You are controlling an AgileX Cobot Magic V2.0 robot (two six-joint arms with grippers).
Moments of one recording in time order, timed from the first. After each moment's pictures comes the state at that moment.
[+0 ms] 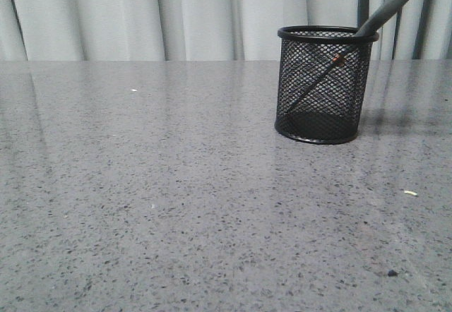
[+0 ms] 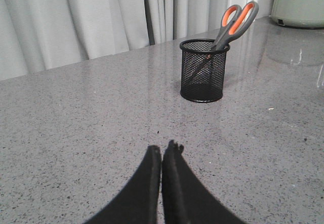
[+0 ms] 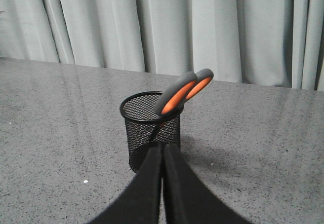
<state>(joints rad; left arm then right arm) -0.78 0.00 -0.26 0.11 0.43 -0.09 0.23 0.07 -0.38 0.31 0.44 -0.26</state>
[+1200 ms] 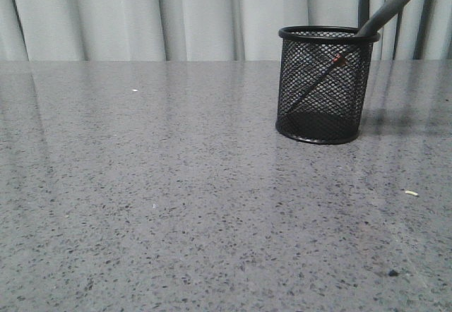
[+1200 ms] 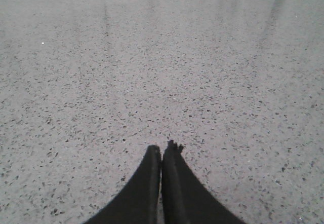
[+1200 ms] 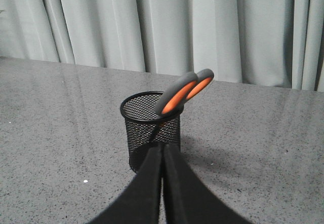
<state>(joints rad) -0.10 0.00 0.00 0.06 0.33 -0.06 0.23 0.07 -0.38 0.31 0.44 -0.26</state>
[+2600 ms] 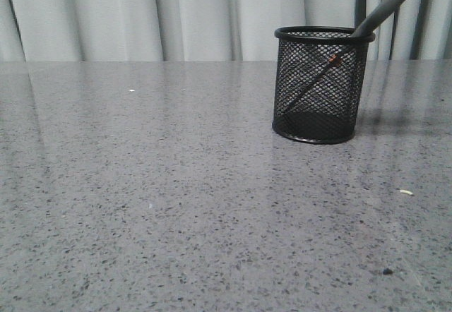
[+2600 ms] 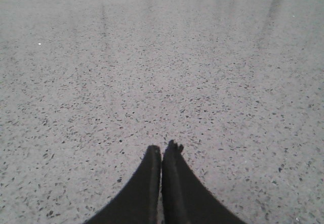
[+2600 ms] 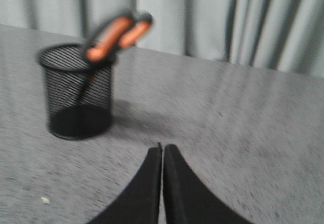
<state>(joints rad) -0.10 0.00 0.00 0.06 0.33 -0.06 0.11 0.06 -0.13 0.14 0.26 -0.24</state>
